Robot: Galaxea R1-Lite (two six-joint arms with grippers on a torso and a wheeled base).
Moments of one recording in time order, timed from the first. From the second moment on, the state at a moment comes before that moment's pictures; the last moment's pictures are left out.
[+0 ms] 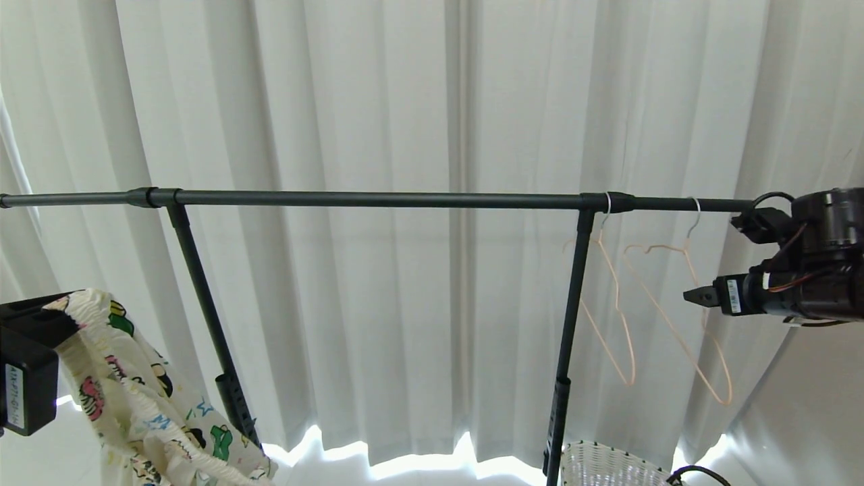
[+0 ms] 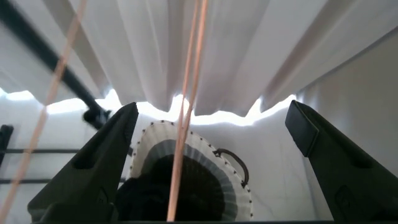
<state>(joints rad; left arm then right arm) -0.38 0.92 -0.78 0.18 0.32 0.33 0.04 1.71 -0.98 -0.13 -0.03 -0.04</state>
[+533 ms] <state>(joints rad) -0.38 0.91 -0.75 0.18 0.32 0.33 0.01 1.95 -1.00 -0.26 -0.03 0.03</state>
